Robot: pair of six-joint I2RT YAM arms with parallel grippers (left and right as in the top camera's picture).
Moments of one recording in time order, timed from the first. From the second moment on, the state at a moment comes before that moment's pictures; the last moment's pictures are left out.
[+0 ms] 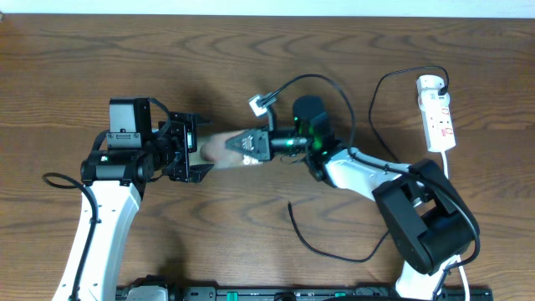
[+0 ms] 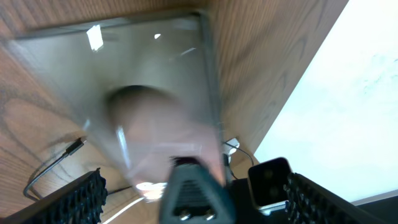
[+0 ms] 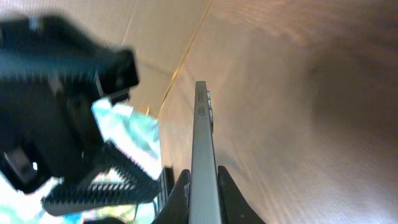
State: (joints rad) left arm 0.00 1.25 0.96 -0.70 0.58 -1.58; right arm 0.56 1.92 0.97 0.64 -0.95 0.81
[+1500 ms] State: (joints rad) left arm 0.00 1.25 0.96 -0.24 0.51 -1.19; right arm 0.58 1.92 0.97 1.16 -0.73 1.80
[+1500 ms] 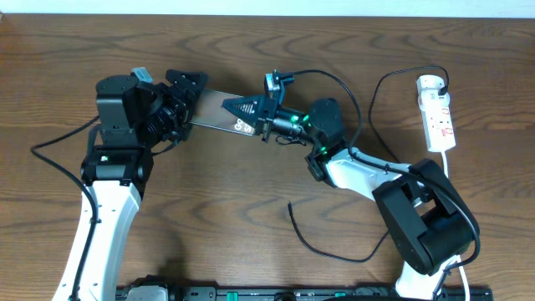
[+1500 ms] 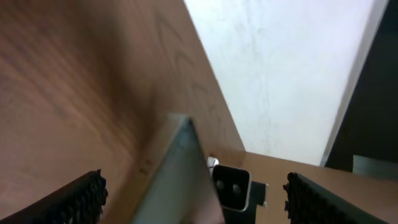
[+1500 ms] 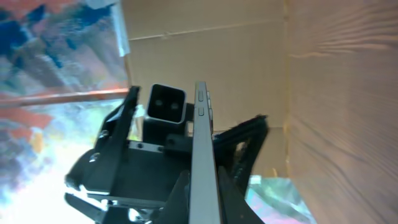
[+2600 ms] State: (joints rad) left arm 0.00 1.27 0.96 -0.10 0.52 -1.19; right arm 0.66 1.92 0.97 1.22 -0.44 1.96
